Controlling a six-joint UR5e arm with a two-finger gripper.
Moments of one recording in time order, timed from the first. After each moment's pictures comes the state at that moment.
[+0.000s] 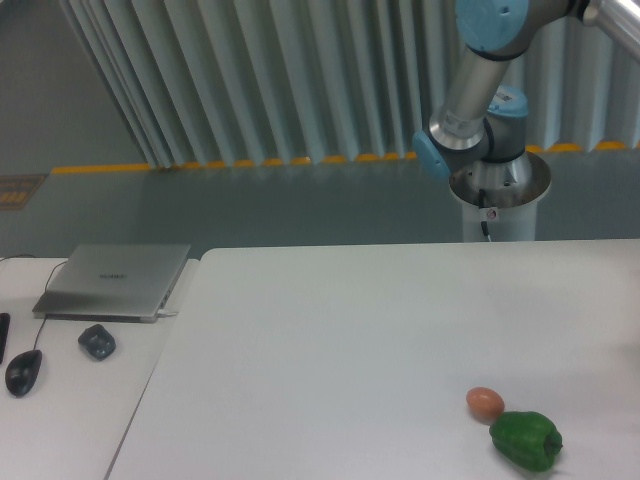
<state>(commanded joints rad) 2.78 -2.05 -1.46 -1.08 1.73 2.24</state>
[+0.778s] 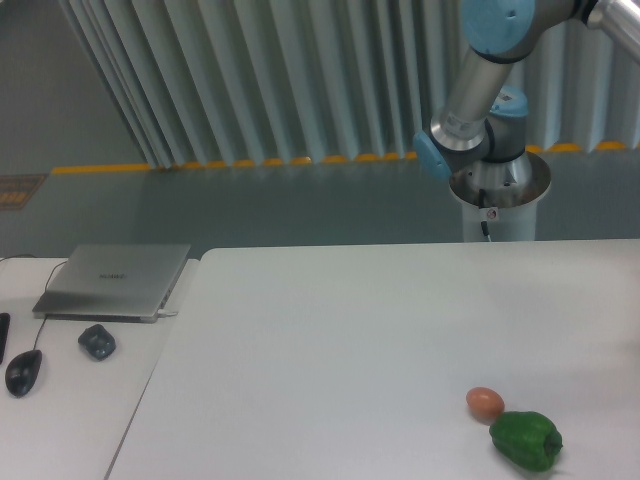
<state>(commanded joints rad) 2.79 -2.07 -1.48 -1.05 1.73 2.24</state>
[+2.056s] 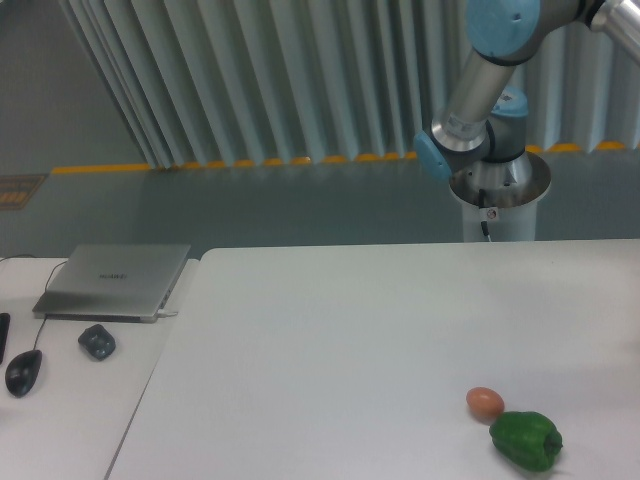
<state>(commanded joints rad) 2.79 -2.07 -1.49 -1.05 1.73 2.22</state>
